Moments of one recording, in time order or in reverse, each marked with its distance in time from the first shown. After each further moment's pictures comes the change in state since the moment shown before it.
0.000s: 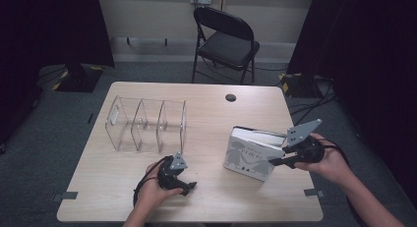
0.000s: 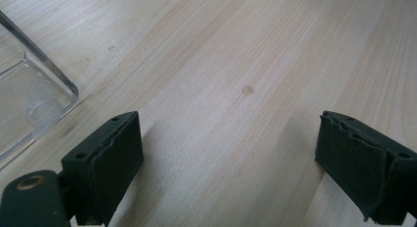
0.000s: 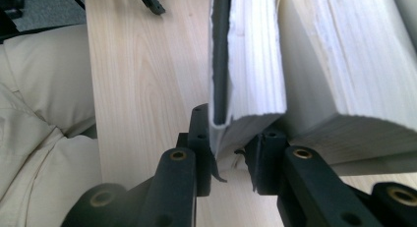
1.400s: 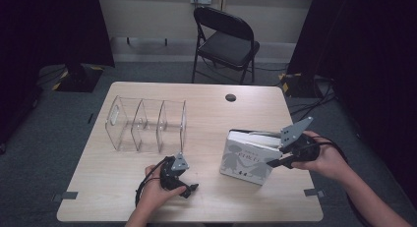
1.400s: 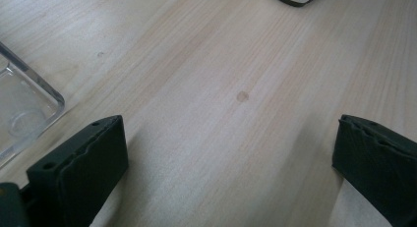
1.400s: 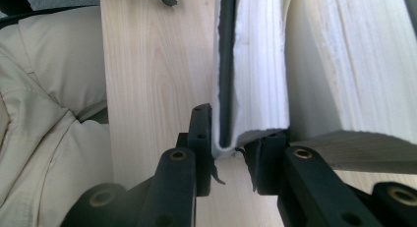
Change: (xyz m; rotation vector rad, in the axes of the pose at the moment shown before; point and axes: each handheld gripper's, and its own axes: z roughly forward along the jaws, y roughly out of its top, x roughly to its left) left arm -0.002 0.000 0.007 -0.025 -0.014 0.005; right arm 0.001 0.015 0.004 0.077 0.050 -0.045
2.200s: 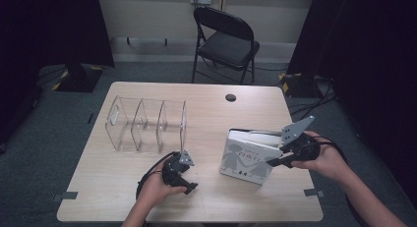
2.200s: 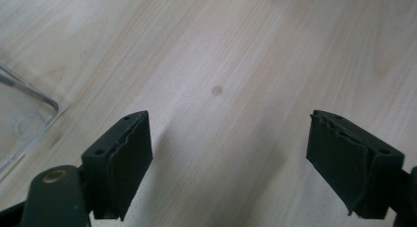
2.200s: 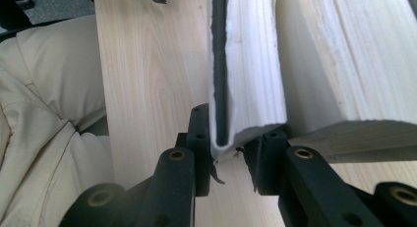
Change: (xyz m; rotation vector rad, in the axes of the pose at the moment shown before) left arm -0.005 0.034 -0.015 0.190 -0.054 0.046; right arm -0.002 -0.003 0.000 -0.014 -0.006 0.054
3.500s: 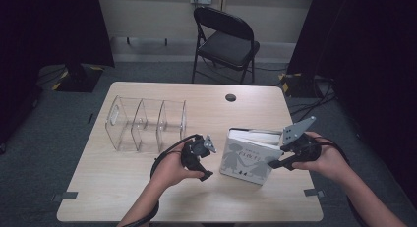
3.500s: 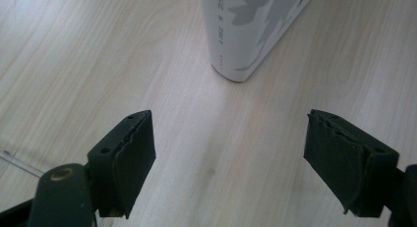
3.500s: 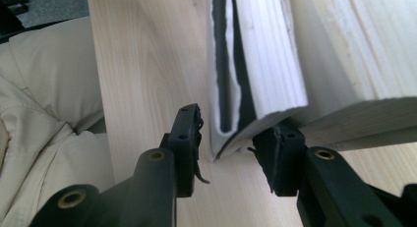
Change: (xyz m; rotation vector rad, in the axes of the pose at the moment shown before) left arm -0.008 0.086 -0.022 0.076 -0.025 0.166; right arm 0.001 -0.003 -0.001 0.003 -0.017 0.033
